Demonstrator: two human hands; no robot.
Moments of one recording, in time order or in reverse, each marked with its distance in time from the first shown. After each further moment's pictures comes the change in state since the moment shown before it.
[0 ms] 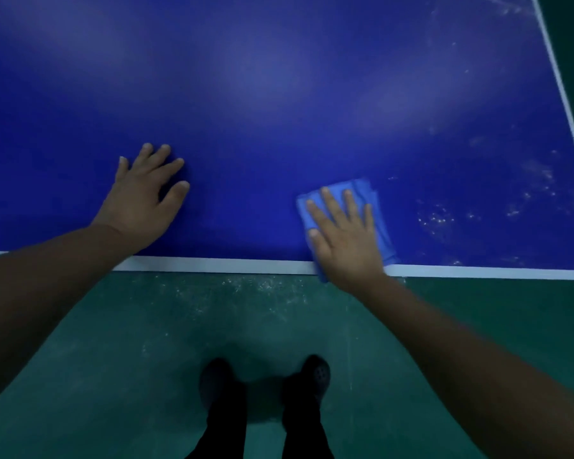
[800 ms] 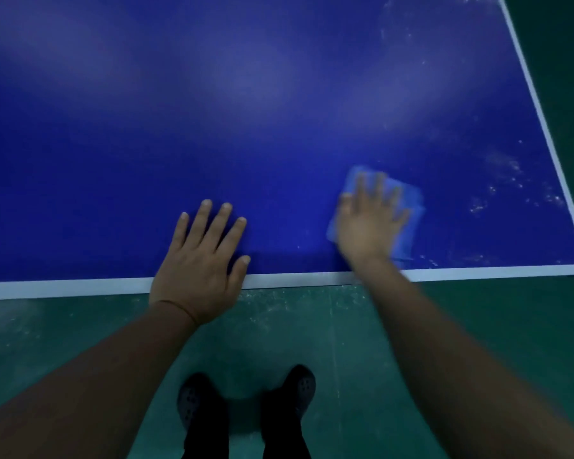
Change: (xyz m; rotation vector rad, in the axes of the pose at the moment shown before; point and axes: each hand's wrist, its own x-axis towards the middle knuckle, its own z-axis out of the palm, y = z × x) left_hand -0.035 0.137 0.122 0.399 -0.016 0.254; right_hand 0.027 0.107 -0.009 0.121 0.133 0.666
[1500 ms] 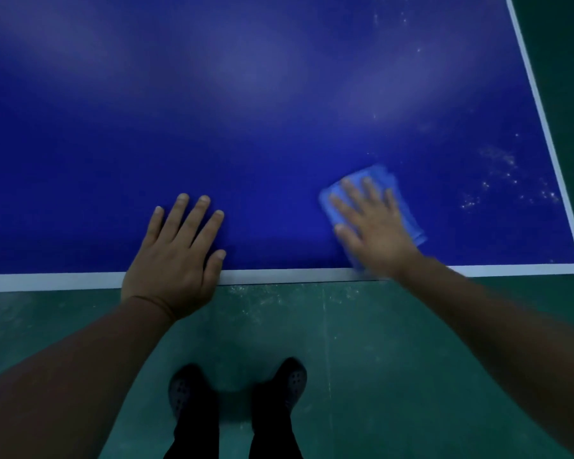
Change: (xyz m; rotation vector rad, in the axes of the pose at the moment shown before) left_hand 0.001 0.002 0.000 0.028 -0.018 -0.052; right_hand 0.024 0.083 -0.012 -0.175 -0.137 -0.775
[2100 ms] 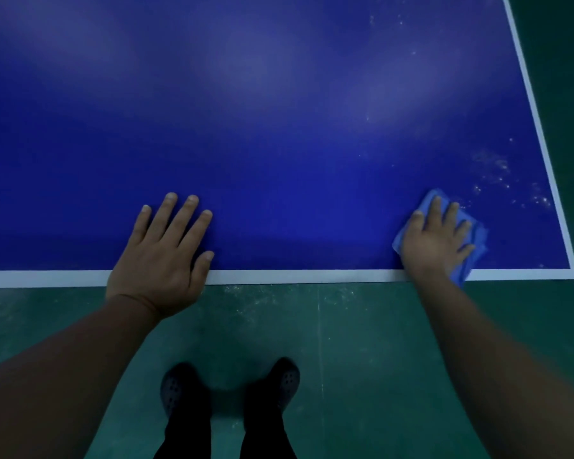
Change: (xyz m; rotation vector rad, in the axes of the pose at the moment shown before) left_hand 0.001 0.002 0.001 0.029 0.021 0.005; right_hand -0.028 0.053 -0.002 0.221 0.102 1.067
